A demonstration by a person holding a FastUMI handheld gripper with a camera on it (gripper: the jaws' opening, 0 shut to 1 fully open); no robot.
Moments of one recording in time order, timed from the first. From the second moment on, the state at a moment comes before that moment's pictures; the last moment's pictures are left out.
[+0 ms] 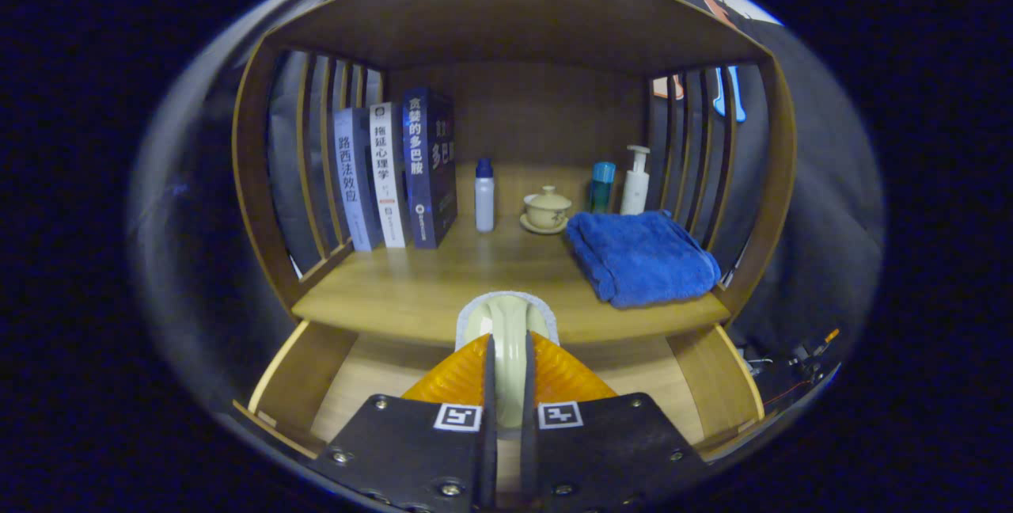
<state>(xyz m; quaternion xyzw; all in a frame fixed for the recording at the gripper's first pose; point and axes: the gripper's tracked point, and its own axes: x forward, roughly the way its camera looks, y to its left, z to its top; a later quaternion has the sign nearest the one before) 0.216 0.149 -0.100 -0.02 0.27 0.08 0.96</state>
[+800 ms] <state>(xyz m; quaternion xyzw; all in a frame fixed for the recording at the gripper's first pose) 0.321 0.167 -0.124 0.01 0.26 0.07 0.96</state>
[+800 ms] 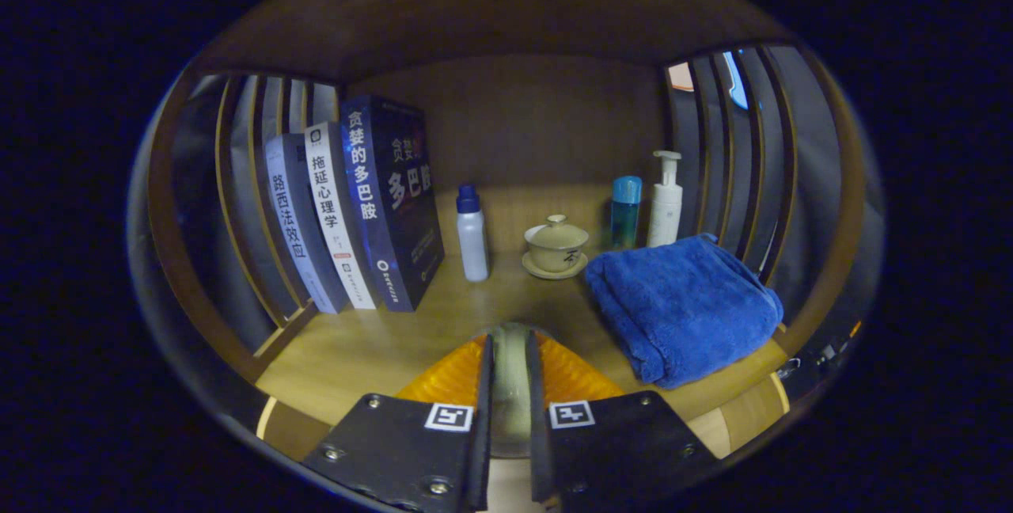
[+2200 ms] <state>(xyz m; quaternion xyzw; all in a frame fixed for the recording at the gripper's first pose) 0.102 0.104 -0.063 0.02 0.09 0.06 0.99</state>
